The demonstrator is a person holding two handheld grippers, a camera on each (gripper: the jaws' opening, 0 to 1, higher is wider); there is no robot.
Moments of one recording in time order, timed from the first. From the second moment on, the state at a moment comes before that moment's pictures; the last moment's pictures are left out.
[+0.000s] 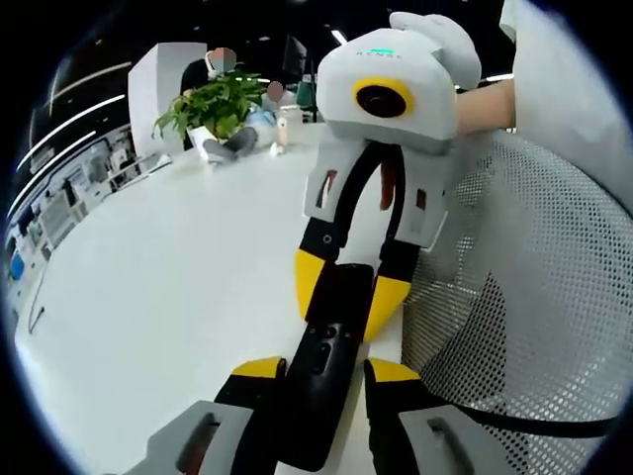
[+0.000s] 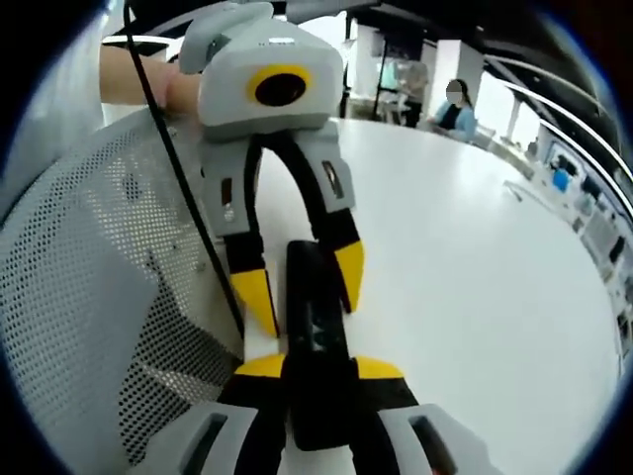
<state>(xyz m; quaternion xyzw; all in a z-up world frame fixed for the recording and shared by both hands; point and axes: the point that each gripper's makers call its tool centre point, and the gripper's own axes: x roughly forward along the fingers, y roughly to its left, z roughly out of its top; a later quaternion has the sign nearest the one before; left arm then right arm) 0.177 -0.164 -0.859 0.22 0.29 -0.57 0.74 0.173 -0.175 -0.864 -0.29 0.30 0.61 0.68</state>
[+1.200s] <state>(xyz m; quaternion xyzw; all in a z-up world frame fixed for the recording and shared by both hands) 0.194 -0.159 -0.839 0.17 0.30 -0.53 0.78 0.176 -0.174 -0.863 -0.28 0.30 0.60 0.69</state>
